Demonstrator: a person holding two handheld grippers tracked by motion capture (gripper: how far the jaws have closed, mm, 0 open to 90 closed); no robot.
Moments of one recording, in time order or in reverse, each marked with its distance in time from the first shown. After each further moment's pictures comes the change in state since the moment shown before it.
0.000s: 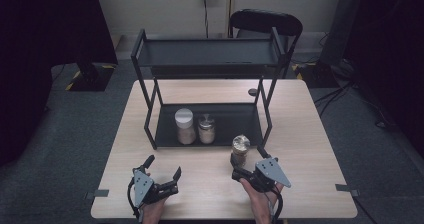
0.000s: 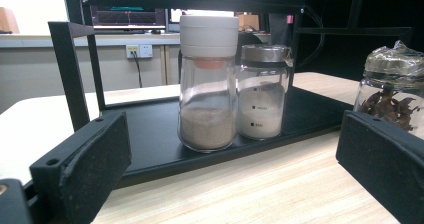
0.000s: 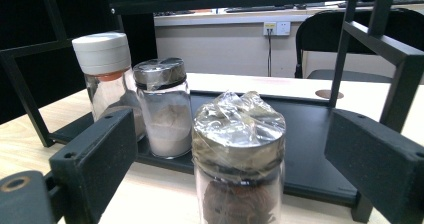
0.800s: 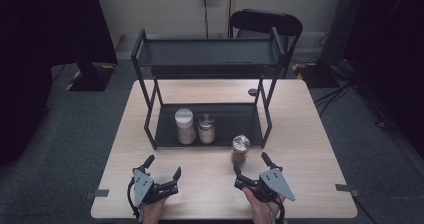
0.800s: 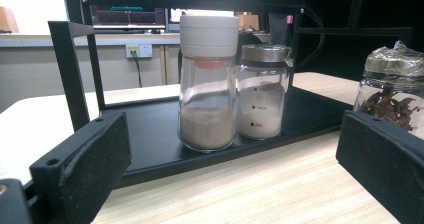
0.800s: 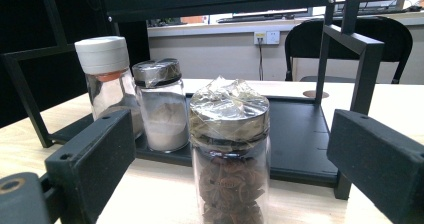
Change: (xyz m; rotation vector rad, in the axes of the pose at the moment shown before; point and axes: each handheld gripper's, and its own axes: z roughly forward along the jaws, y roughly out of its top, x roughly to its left) left arm 0.000 0.000 0.000 0.001 0.000 0.000; right arm 0.007 -0.018 -0.022 -0.045 -0.036 0.010
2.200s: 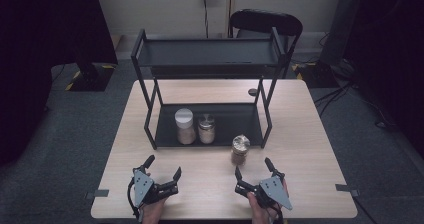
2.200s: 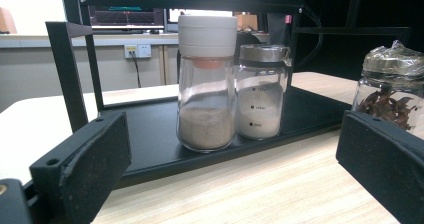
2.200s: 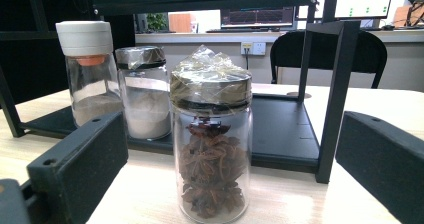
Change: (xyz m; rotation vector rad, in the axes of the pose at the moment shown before) left arm 0.001 0.000 0.000 0.000 -0.006 0.002; right arm 0.004 -0.039 -0.004 -0.059 -0.051 -0.047
